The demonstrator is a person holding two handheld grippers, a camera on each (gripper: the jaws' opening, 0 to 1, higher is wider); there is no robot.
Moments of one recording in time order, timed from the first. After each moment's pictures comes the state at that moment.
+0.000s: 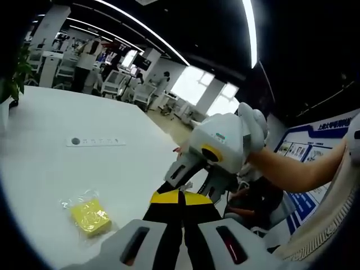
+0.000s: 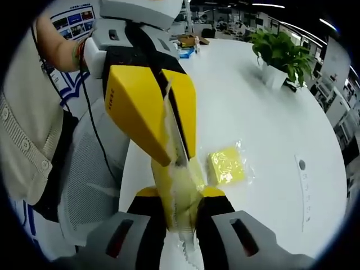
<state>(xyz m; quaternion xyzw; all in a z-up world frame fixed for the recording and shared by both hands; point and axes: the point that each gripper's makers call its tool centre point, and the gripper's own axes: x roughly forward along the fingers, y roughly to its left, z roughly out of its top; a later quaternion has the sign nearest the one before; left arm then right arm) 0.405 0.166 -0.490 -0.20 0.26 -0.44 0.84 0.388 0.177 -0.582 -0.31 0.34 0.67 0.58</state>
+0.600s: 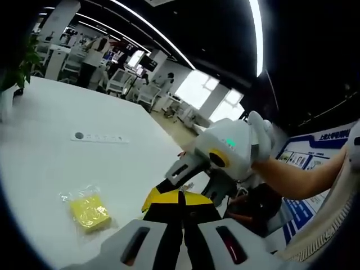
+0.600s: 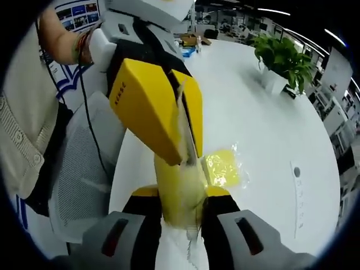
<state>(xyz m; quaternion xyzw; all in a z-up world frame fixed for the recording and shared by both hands) 0.412 0.174 -0.499 -0.23 0.27 -0.42 0.84 0.393 0.183 -0.589 -0.33 0.32 0.66 0.59</state>
